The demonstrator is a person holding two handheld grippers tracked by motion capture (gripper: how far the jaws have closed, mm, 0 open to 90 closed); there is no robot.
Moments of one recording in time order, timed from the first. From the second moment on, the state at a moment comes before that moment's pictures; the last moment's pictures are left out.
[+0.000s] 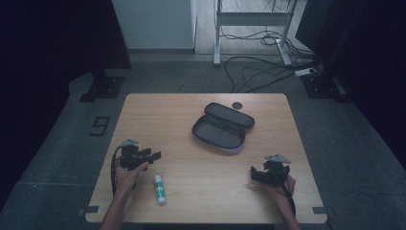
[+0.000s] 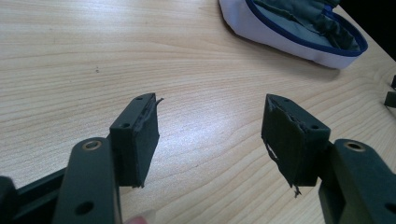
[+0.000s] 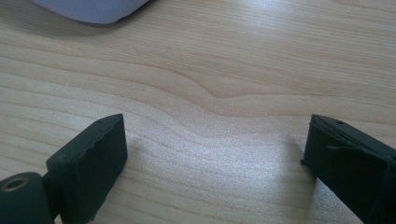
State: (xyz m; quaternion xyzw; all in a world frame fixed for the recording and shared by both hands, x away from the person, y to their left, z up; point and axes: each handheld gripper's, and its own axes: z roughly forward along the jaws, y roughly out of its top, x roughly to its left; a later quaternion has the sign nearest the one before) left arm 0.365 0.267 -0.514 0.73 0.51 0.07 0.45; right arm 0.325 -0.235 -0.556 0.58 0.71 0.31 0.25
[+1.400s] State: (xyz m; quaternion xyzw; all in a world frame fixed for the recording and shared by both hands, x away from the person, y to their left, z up) left arm 0.366 0.265 -0.515 0.73 0.51 0.06 0.44; right arm 0.323 -0.236 -0.555 0.58 0.71 0.32 0.25
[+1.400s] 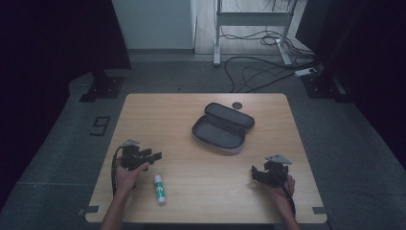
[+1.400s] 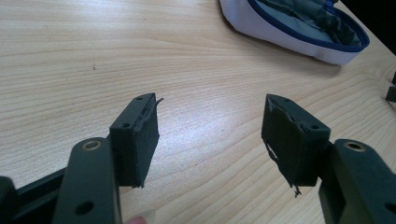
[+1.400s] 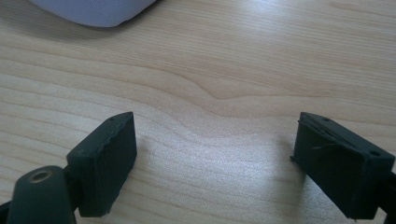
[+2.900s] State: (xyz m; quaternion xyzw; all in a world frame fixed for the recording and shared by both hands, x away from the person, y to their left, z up) left arm 0.400 0.205 -0.490 0.75 0.48 0.07 0.45; right arm 0.328 -0.224 -0.544 0.55 0.72 0.35 0.23
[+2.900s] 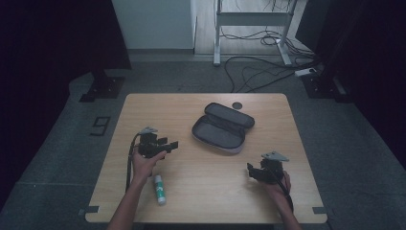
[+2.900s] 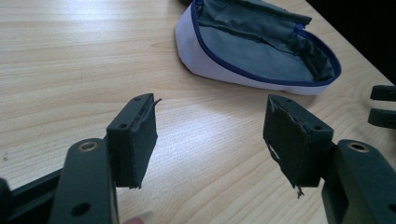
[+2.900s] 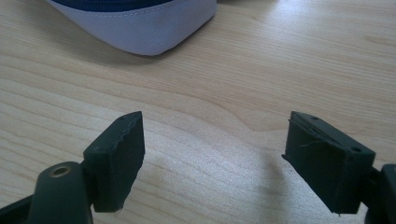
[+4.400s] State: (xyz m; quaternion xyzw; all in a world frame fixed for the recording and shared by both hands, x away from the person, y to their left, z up) left arm 0.446 0.157 -0.507 0.75 0.50 0.07 0.42; right arm 0.326 -0.217 -0.546 0.54 0.73 0.35 0.23
